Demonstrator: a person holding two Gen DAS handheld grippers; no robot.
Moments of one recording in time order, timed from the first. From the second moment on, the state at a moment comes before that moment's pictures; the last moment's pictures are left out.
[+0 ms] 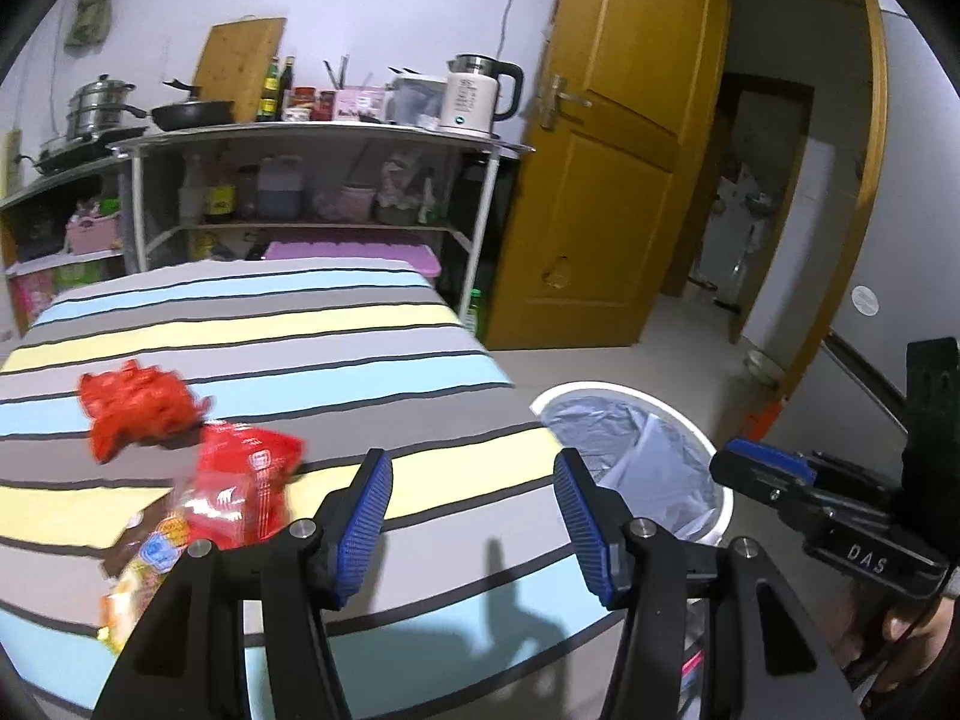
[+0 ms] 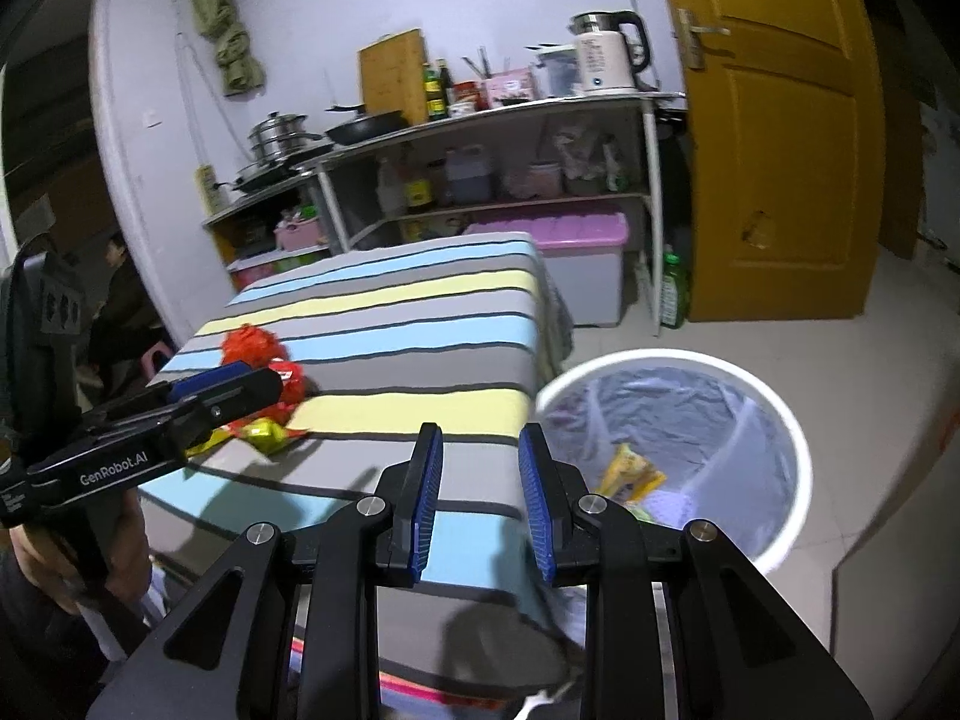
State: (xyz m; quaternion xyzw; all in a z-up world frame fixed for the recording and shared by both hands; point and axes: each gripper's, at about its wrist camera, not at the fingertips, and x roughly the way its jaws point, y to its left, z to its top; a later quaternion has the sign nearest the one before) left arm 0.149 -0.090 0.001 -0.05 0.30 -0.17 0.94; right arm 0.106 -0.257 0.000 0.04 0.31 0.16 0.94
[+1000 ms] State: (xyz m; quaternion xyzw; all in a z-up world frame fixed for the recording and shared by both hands) left arm 0.105 0.034 -0.018 -0.05 0.30 -0.04 0.95; right arm 0.109 -0.160 -0.007 -0.03 0.31 0.27 0.91
